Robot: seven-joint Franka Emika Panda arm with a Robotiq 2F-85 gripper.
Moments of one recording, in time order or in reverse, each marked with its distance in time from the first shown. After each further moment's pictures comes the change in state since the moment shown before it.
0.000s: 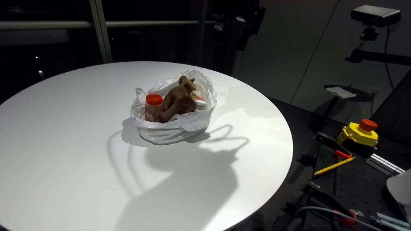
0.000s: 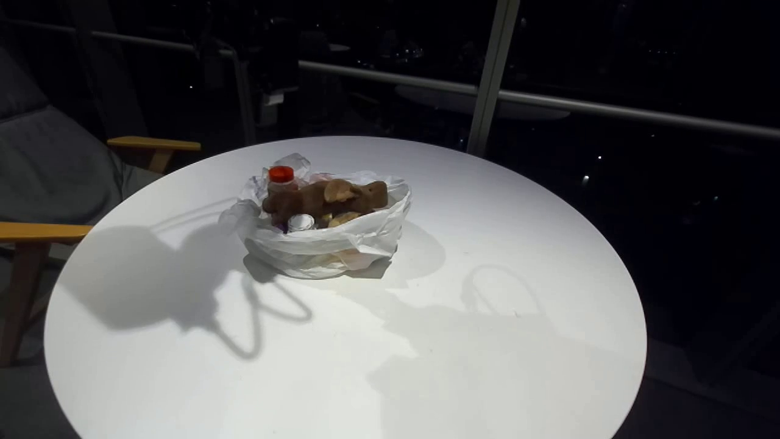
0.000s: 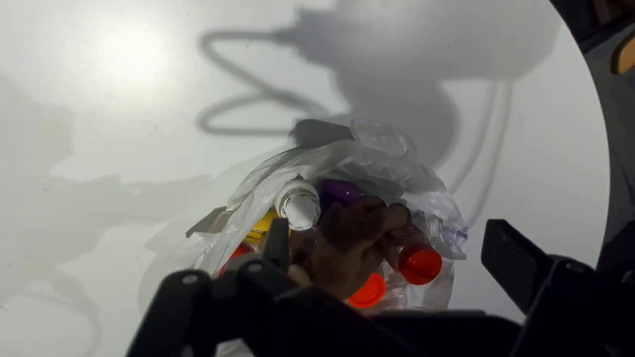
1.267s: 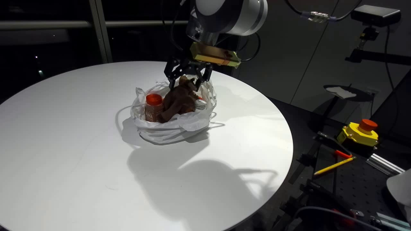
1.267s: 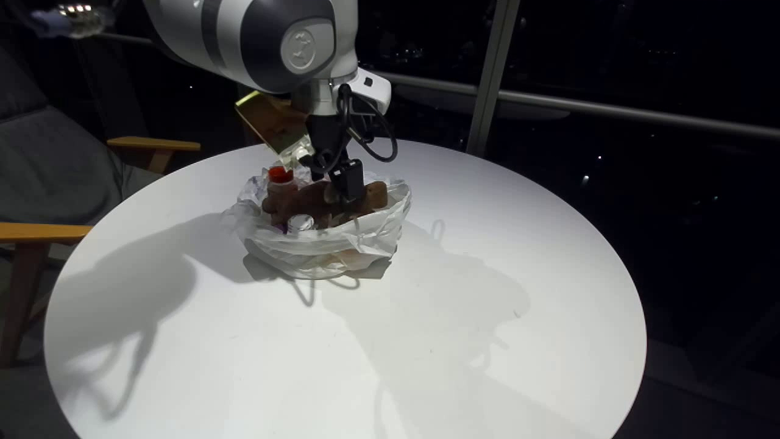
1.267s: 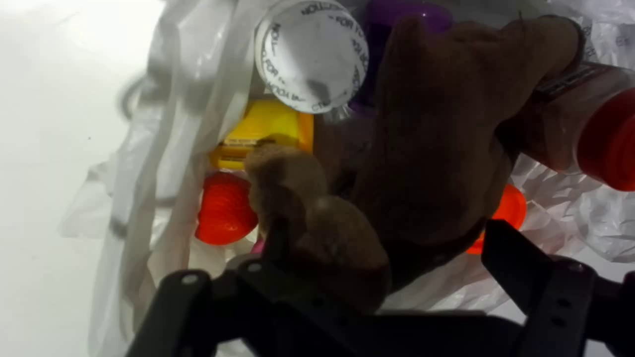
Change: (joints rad) arm 0.062 0.622 -0.061 0.327 -0.097 0.443 0.274
